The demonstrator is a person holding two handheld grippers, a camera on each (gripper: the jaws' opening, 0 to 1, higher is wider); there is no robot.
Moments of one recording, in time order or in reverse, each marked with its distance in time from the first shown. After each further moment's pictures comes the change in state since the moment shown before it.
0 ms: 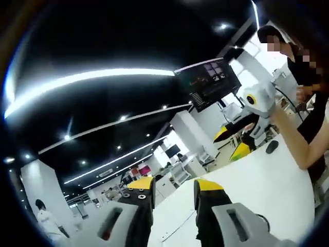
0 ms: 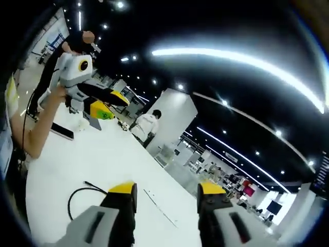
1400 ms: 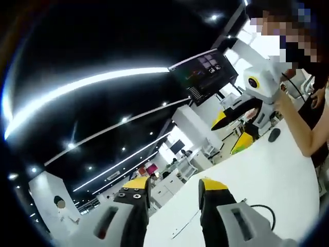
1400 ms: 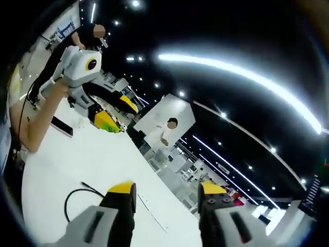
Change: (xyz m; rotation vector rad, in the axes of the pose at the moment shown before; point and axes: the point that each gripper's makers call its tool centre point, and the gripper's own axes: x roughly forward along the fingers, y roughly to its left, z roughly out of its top) left arm -0.008 0.019 -0.003 0.094 0.037 0.024; right arm -0.013 -0.001 0.022 -0.114 -0.044 -0.034
